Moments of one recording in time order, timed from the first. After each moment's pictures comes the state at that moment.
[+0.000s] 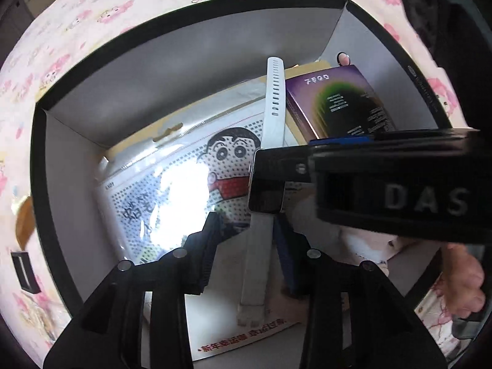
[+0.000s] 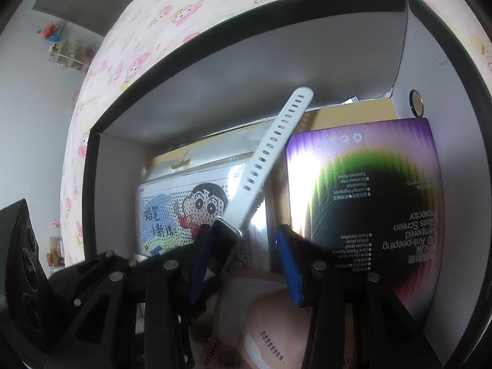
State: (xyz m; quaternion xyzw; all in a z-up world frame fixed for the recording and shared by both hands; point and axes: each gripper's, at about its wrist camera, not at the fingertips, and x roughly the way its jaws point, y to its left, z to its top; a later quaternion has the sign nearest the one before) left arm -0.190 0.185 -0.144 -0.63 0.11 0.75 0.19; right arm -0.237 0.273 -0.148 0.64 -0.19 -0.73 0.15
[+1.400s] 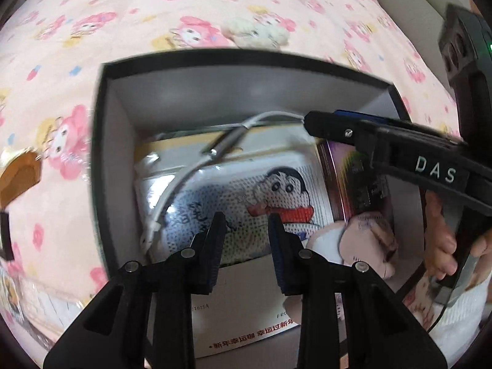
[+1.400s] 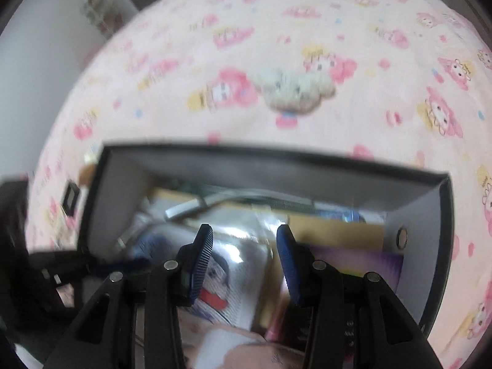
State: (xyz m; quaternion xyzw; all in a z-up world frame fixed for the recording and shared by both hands) left arm -0.220 0.112 -0.128 -0.63 -0.06 0.76 0.15; right arm -0.274 0.249 -0.104 0.58 -0.04 -0.79 0.19
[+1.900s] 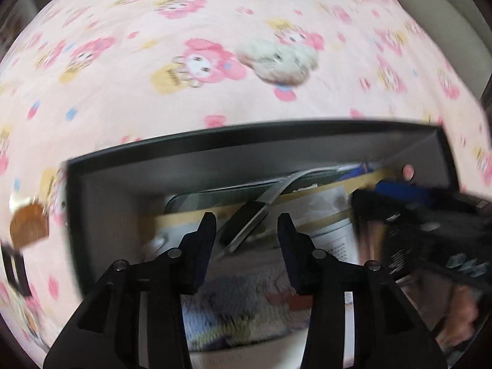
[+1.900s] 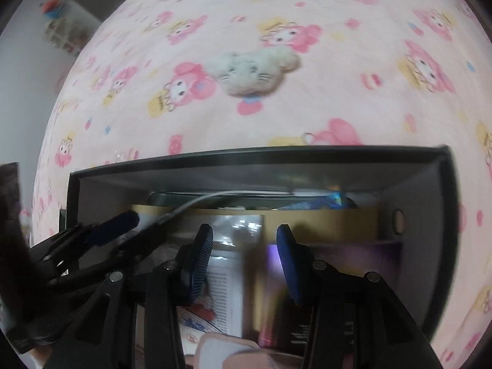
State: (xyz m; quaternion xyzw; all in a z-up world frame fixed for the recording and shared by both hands) left arm -0.290 0.142 -0.163 -0.62 0.00 0.78 0.11; right arm -0.295 0.268 -0.124 0.63 -0.10 -0.76 0.13
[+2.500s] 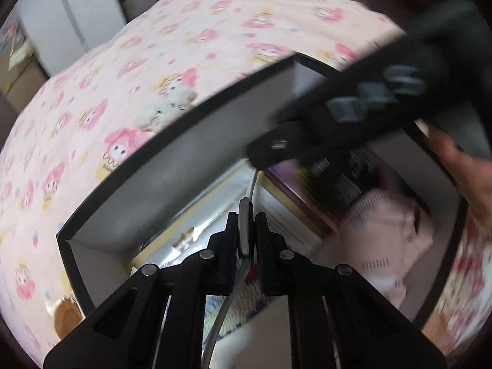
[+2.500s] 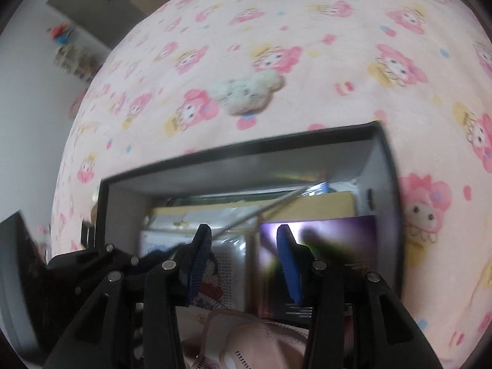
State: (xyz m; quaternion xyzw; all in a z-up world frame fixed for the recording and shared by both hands) left arm -0.195 0.190 -0.123 -0.47 0.22 0.80 0.29; right arm -0.268 0.287 -0.101 0.59 -0.14 -0.78 0.15
